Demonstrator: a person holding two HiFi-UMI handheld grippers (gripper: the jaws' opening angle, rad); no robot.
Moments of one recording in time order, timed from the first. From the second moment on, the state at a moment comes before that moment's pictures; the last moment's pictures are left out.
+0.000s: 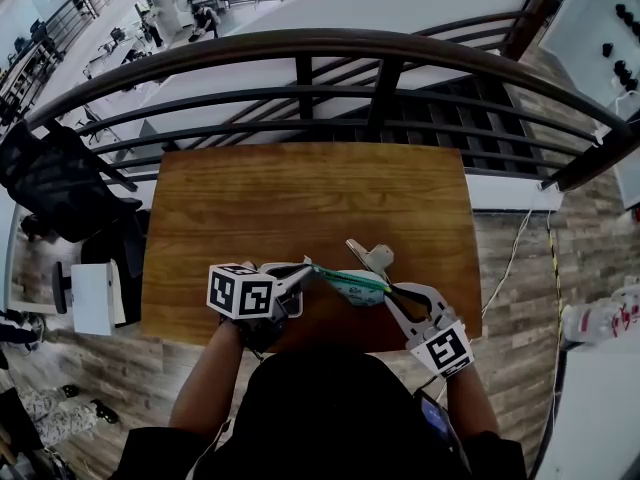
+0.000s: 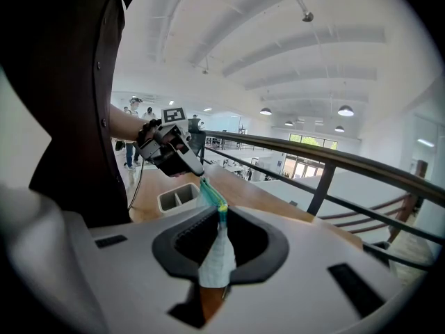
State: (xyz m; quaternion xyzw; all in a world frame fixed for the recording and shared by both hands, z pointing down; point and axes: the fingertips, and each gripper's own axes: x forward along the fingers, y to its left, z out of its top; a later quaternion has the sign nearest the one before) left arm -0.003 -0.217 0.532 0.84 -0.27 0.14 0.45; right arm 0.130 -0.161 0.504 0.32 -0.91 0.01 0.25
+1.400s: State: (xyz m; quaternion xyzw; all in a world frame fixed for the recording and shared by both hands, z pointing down) left arm -0.038 -0.230 0.520 0.83 -0.30 0.11 0.45; right arm 0.109 -0.165 0.507 0.32 -0.92 0.03 0.23
